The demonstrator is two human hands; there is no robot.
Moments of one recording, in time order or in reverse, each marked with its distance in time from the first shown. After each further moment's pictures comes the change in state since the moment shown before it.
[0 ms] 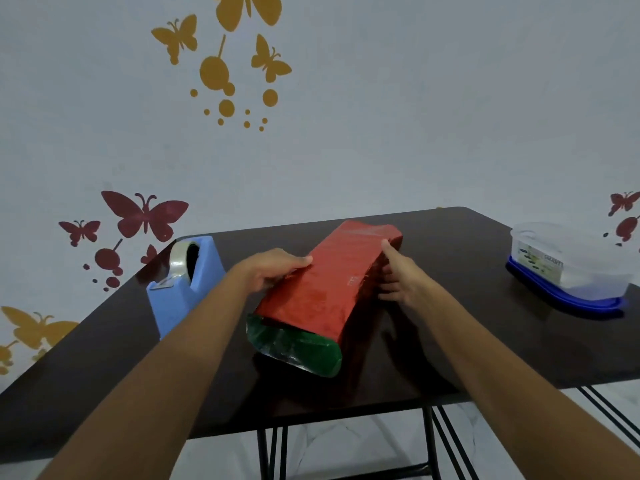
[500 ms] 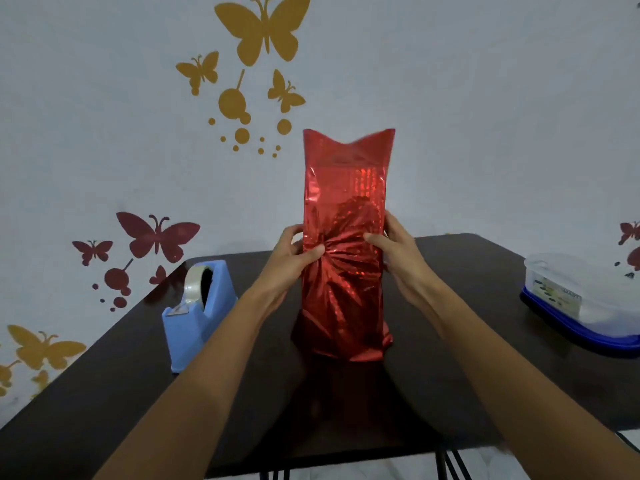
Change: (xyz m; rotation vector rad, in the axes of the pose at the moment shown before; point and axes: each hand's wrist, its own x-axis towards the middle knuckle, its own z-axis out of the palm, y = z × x) left_hand -0.019 0.020 0.000 -0.586 0.187 0.591; right_hand -0.015 -0.054 0.028 0.030 -0.198 -0.658
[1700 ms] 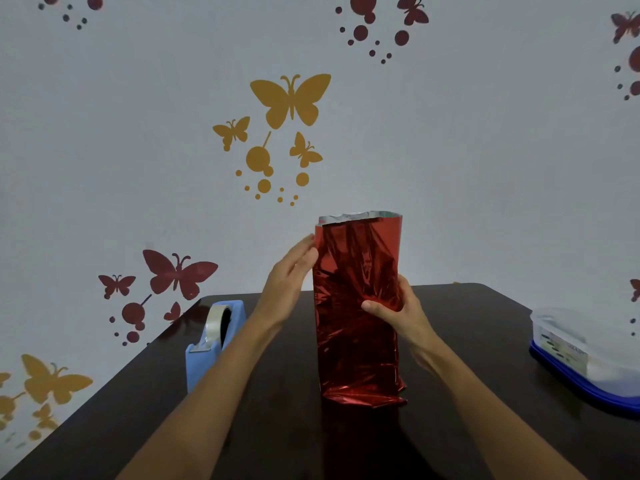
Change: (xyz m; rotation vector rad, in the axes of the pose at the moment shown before) left_hand -0.035 0.062 -0.010 0.248 0.020 0.380; right_hand -0.023 0.004 0.002 -0.056 -0.048 -0.024
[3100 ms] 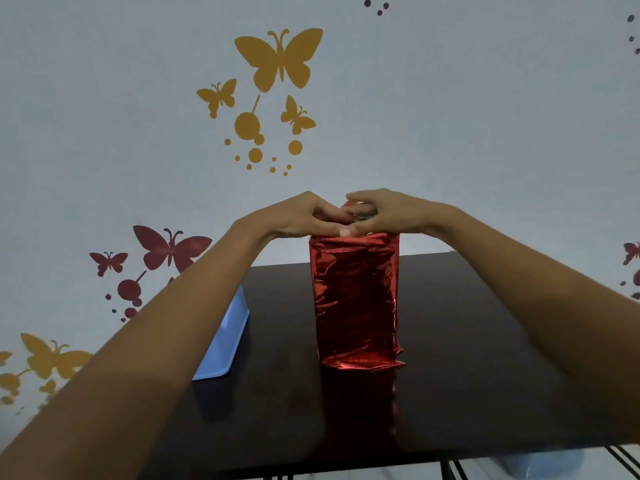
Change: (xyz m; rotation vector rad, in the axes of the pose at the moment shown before) left_hand 0.066 0.033 -0.012 0.442 -0.610 -0.105; right_hand 0.054 -0.118 0.005 -1.009 -0.454 -0.029
